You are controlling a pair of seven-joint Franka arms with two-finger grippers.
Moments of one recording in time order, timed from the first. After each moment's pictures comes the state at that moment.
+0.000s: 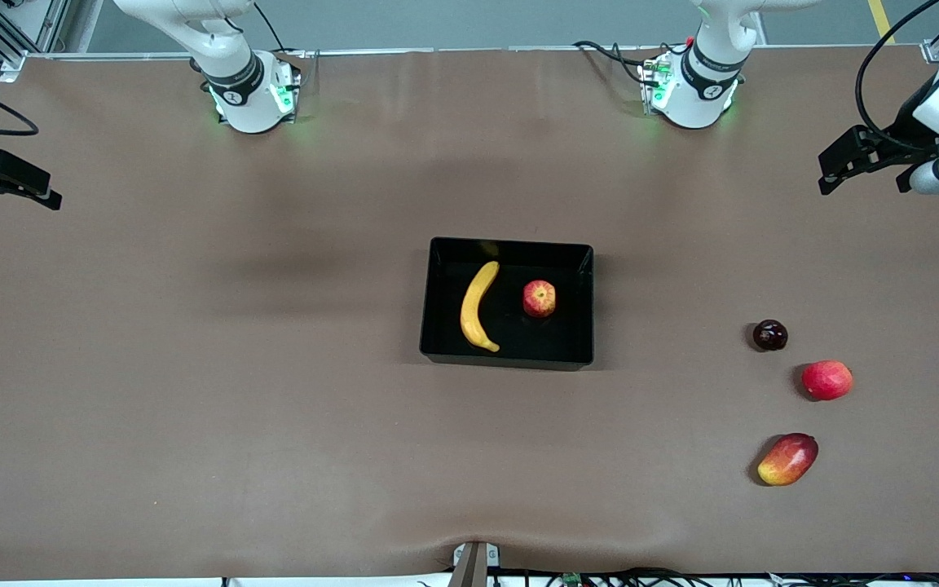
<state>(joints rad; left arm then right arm) 0.00 -0.10 -0.10 -1.62 0.02 1.55 -0.11 0.01 -0.03 -0.10 -1.58 0.04 1.48 -0.09</state>
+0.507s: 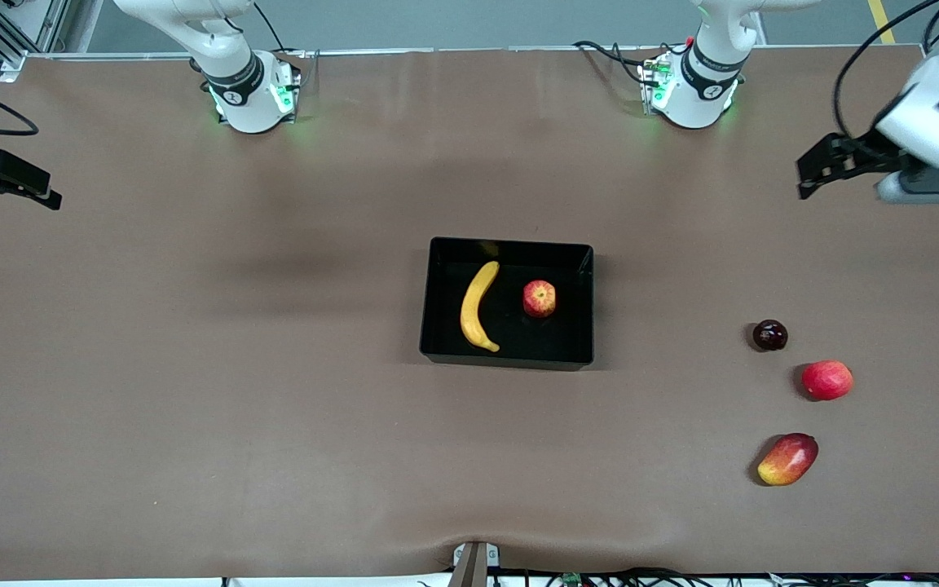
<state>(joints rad) -0.01 -0.05 -0.17 -1.63 0.02 1.55 -0.11 0.01 -0.03 -0.10 -1.58 0.04 1.48 -0.09</state>
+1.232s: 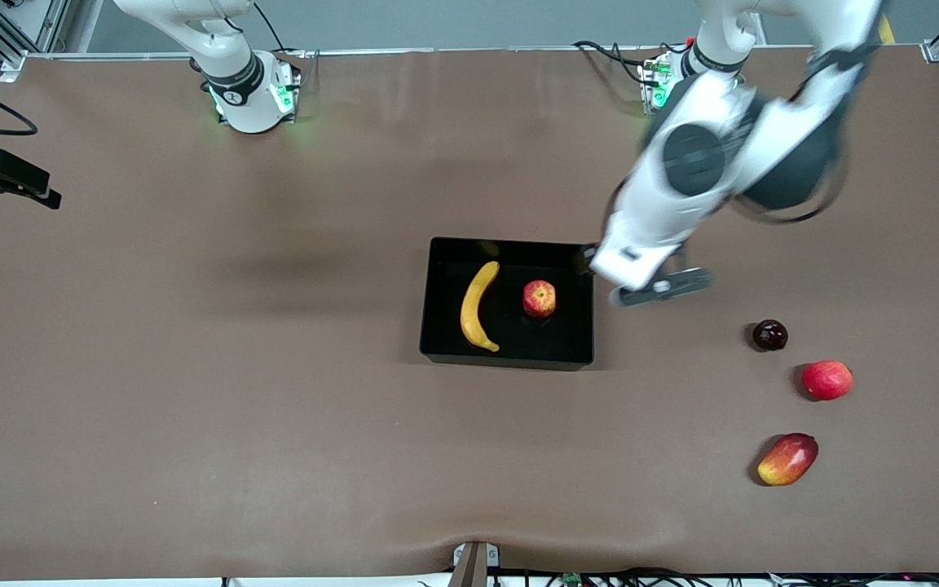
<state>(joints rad) -0.24 0.36 -0.36 -1.64 0.13 1.87 -0.88 0.01 -0.03 -0.11 -1.58 0.04 1.48 -0.09</state>
